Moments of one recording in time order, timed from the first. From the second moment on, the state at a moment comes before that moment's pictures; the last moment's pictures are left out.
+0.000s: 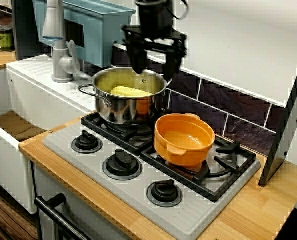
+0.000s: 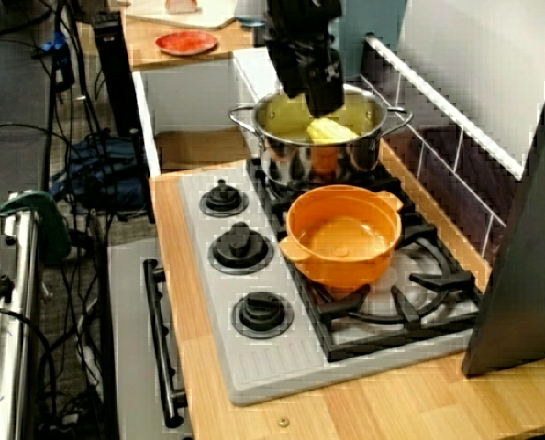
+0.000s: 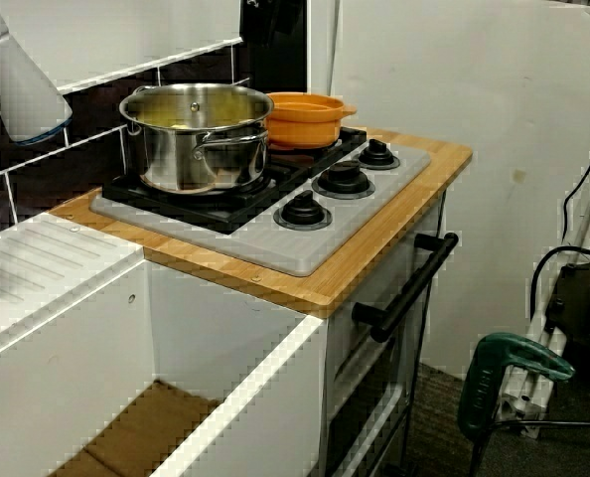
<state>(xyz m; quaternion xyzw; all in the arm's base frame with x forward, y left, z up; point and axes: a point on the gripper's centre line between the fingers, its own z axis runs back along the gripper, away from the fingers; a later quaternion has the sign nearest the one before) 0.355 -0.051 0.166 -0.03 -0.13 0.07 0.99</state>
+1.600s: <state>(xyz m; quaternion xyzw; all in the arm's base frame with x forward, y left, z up) 0.371 0.024 0.145 -0.01 -0.20 -0.01 0.98</state>
